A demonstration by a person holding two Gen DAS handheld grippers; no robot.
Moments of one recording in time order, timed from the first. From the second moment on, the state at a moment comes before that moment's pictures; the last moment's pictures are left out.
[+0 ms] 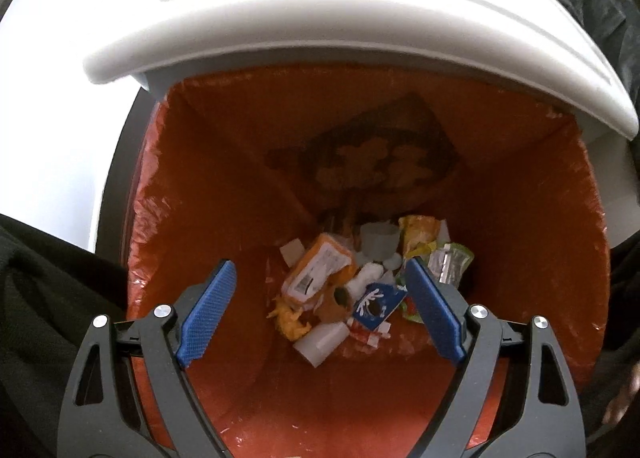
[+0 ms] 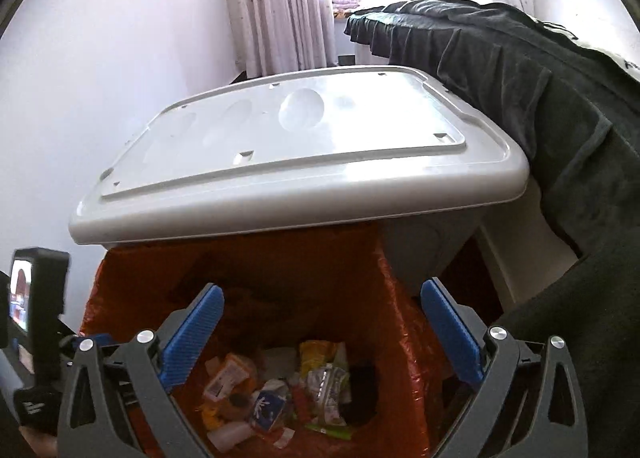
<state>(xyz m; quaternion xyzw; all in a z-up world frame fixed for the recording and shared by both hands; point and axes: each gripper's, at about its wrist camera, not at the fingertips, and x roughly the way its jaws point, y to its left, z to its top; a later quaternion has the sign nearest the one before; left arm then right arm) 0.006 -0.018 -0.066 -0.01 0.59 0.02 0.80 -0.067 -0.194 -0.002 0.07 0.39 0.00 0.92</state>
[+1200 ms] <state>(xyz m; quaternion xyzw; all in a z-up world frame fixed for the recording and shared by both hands) 0.007 -0.014 -0.039 -0.02 0.57 0.00 0.82 -0.065 -0.186 -0.008 0.03 0.40 0.00 0.92</state>
